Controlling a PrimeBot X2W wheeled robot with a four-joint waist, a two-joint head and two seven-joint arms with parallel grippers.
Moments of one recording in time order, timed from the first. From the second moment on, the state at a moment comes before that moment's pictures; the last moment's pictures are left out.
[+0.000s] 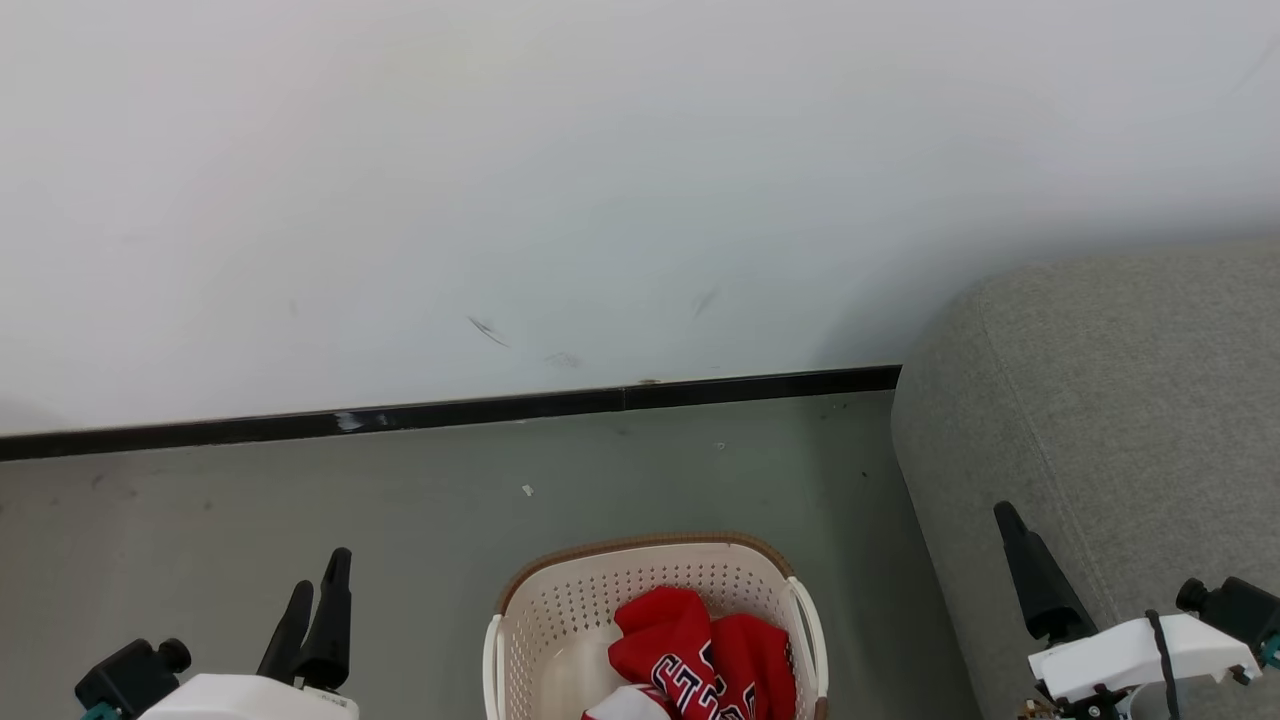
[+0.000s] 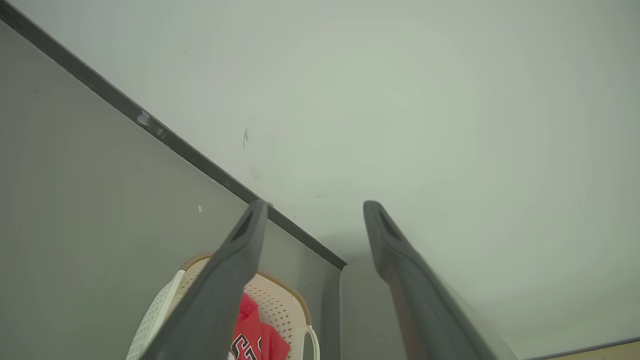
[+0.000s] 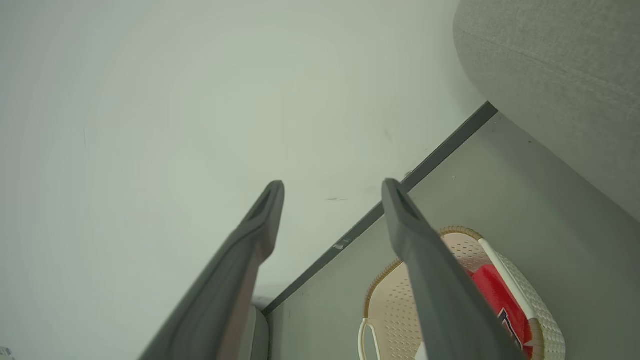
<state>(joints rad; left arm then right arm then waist) -0.01 0.07 -0.06 0.21 -1.11 -0.05 -0.05 -0.01 -0.04 -0.01 0.20 0.98 0.13 -0.07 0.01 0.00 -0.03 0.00</state>
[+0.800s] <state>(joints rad) -0.01 0.12 -0.18 0.14 -0.66 0.06 -0.13 0.00 -0.04 0.02 0.17 0.58 0.13 -0.14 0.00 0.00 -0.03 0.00</state>
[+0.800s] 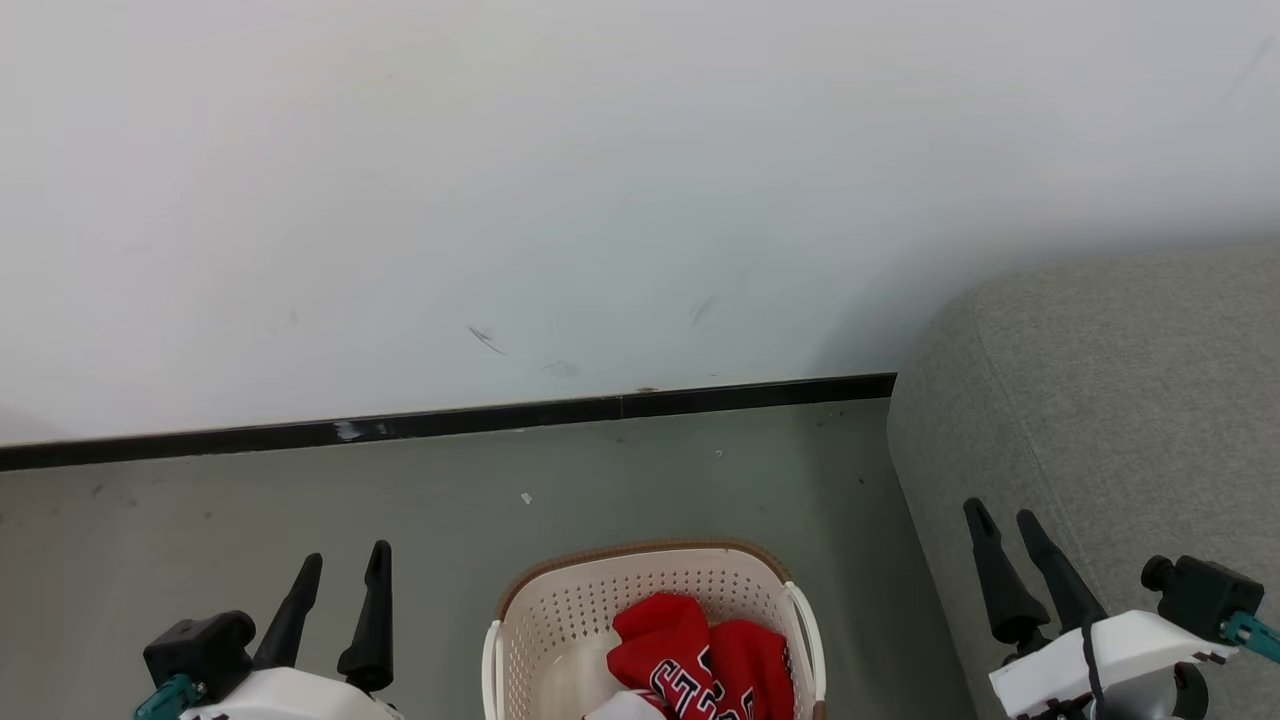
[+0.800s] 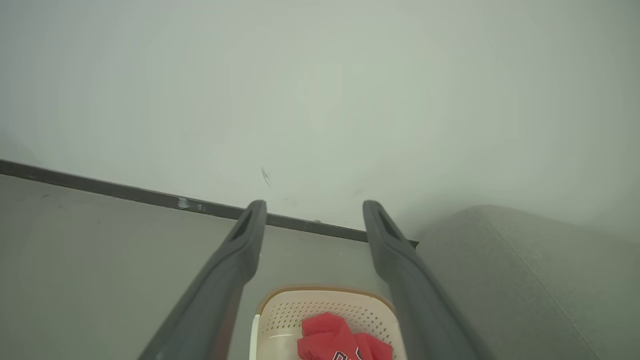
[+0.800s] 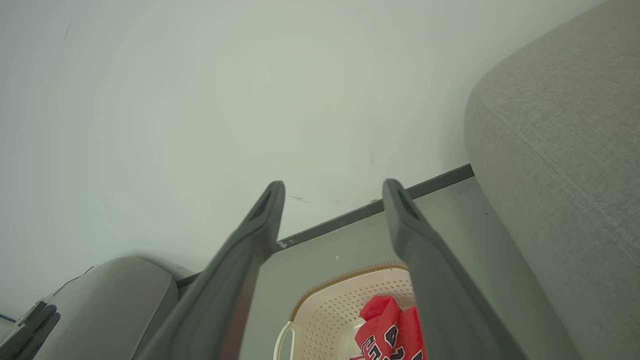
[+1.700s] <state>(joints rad) -0.01 0.13 -0.23 0.10 -0.34 0.14 -0.23 0.02 -0.04 0.04 0.11 0.18 0.13 -0.23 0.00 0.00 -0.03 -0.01</state>
